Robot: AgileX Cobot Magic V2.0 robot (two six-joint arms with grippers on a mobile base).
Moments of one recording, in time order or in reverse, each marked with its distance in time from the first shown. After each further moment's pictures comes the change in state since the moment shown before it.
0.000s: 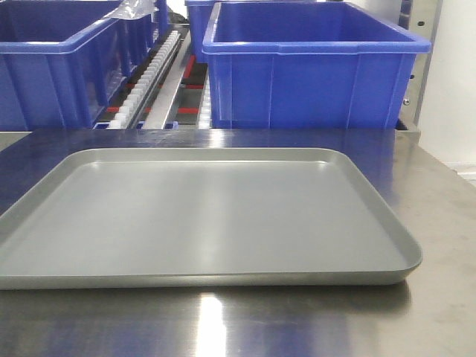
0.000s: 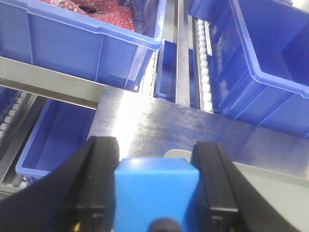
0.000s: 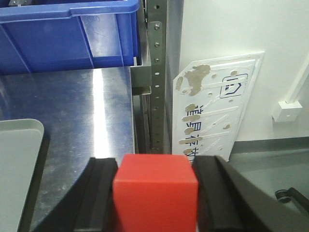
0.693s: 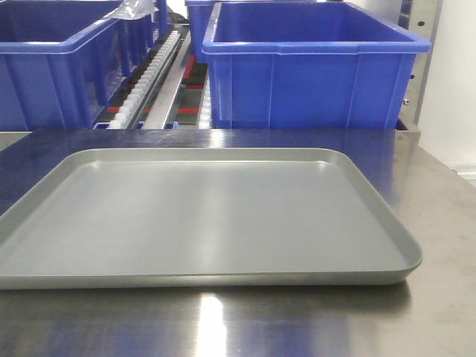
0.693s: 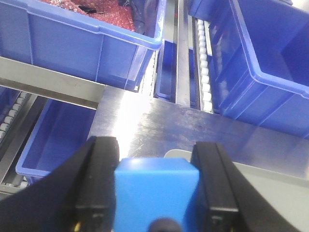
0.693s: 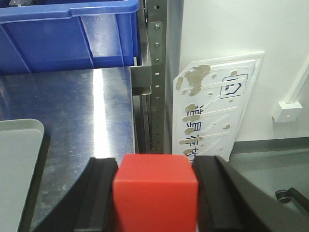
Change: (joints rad) left arm 0.000 0.000 0.000 0.000 0.000 0.000; right arm 0.000 0.000 0.000 0.000 0.000 0.000
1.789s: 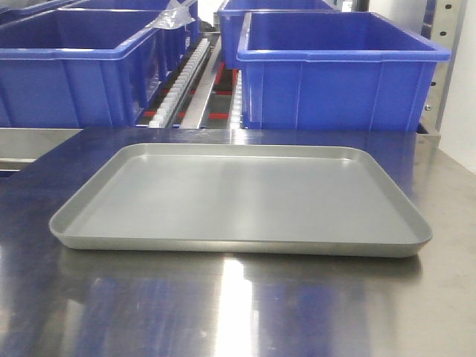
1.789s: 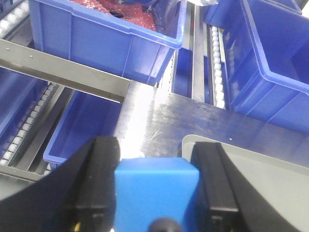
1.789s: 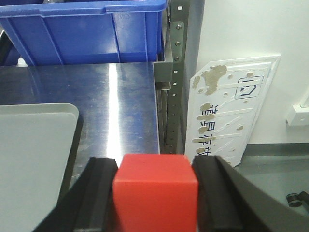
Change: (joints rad) left arm 0.000 0.000 0.000 0.000 0.000 0.000; right arm 0.000 0.000 0.000 0.000 0.000 0.000
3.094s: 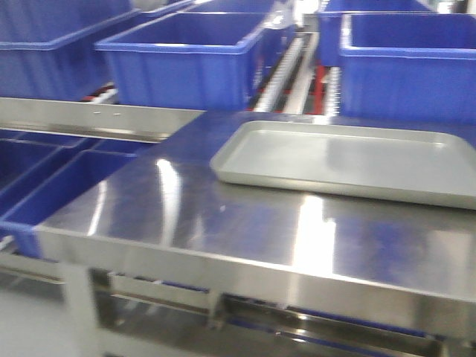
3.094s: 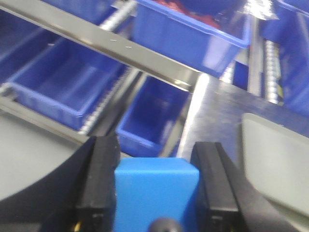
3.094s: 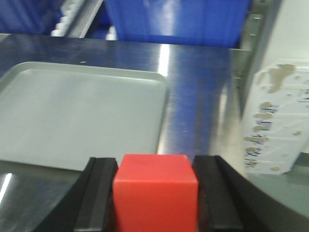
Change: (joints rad) left arm 0.000 0.000 0.000 0.000 0.000 -0.001; right arm 0.000 -0.002 0.000 0.000 0.000 0.000
